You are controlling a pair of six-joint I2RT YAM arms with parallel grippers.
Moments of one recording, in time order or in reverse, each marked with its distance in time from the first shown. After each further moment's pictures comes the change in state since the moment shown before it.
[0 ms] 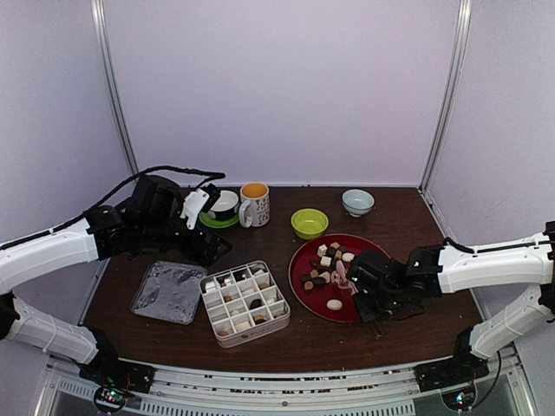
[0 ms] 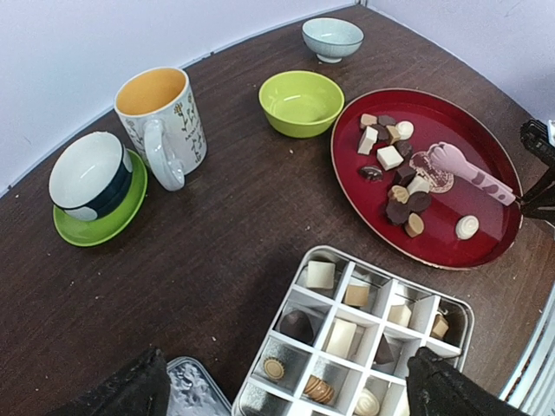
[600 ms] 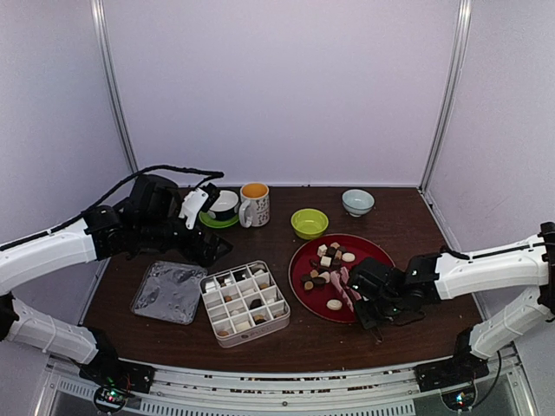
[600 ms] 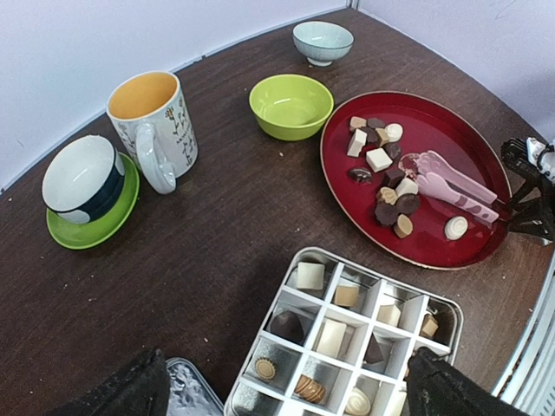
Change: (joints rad) left arm 0.000 -0.011 0.002 -0.003 0.026 -0.008; right arm -0.003 0.004 -0.073 0.070 -0.031 -0.038
